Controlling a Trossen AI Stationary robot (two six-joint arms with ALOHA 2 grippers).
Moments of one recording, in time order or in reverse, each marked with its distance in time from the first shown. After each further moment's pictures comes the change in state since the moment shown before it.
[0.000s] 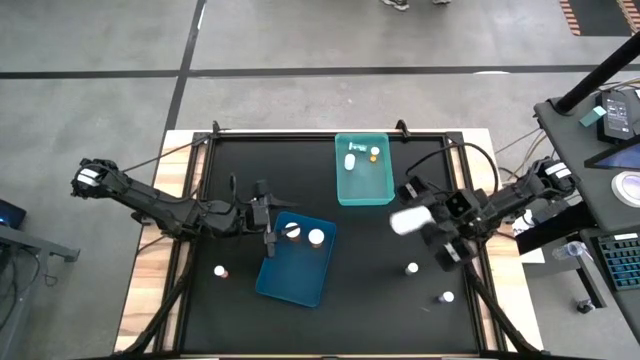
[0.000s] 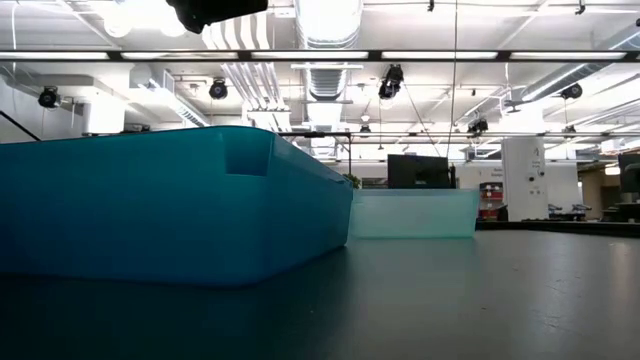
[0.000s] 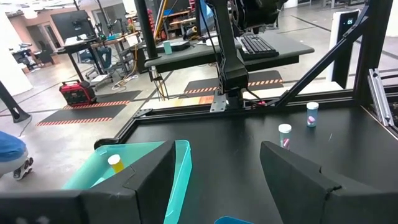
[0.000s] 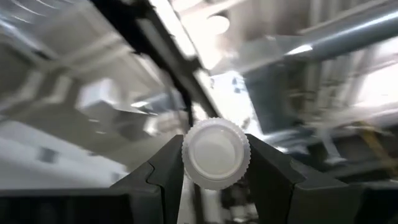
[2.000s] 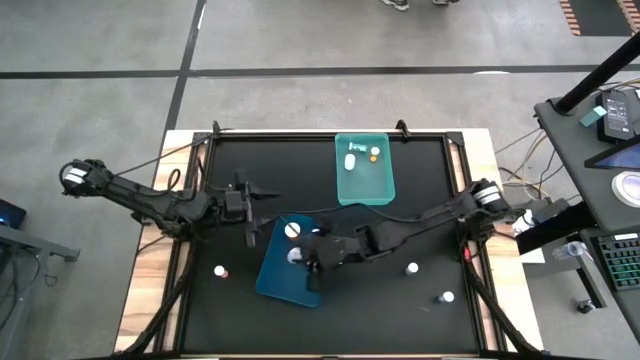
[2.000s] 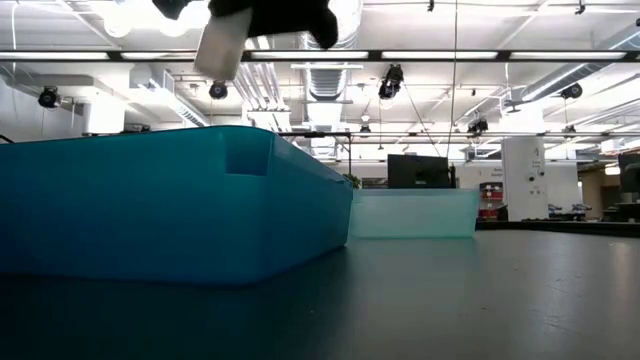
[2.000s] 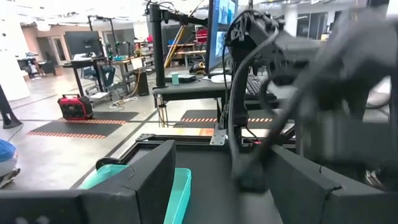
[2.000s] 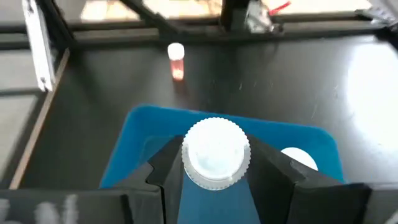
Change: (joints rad) left arm -0.002 -0.208 -0.046 0.000 0.000 -0.050; right arm -0.084 0.630 0.779 -1.744 0.258 0.144
